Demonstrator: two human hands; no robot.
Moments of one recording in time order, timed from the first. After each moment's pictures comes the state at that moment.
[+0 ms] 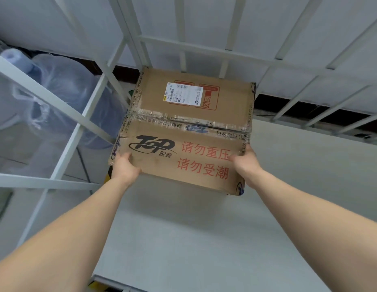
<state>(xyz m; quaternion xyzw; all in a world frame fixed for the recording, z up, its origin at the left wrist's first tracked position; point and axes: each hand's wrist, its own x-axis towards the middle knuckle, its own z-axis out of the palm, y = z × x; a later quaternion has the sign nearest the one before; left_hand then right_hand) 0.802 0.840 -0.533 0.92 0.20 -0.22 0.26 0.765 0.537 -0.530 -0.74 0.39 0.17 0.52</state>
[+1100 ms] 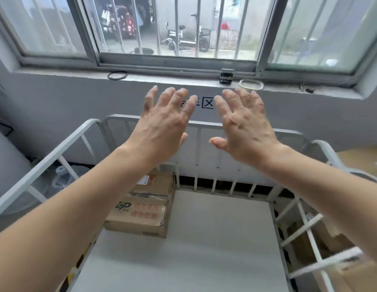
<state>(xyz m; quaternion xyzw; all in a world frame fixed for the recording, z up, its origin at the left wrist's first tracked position) 0.527 0.528 0.148 0.90 -0.34 0.26 -0.03 0.481 0.354 0.148 -0.98 -0.04 -0.19 -0.08</state>
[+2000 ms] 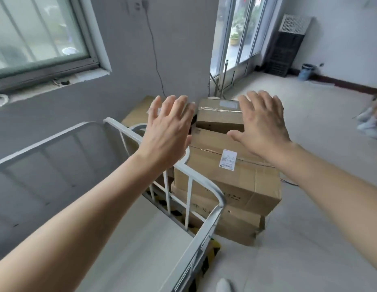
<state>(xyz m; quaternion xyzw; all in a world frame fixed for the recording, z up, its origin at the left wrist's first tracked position) 0.204 0.163 0.135 0.61 -0.75 0.21 0.15 0.003 0.101 0.145 -0.81 0.56 -0.12 -0.14</state>
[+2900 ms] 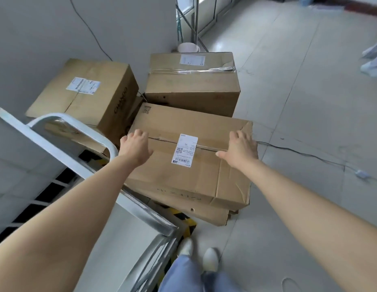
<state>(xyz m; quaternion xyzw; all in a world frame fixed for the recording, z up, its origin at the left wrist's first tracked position) 0.154 -0.085 -0.084 0.75 -0.65 -0.09 -0.08 -0.120 -0.107 -0.074 -0.71 0.69 0.05 0.11</state>
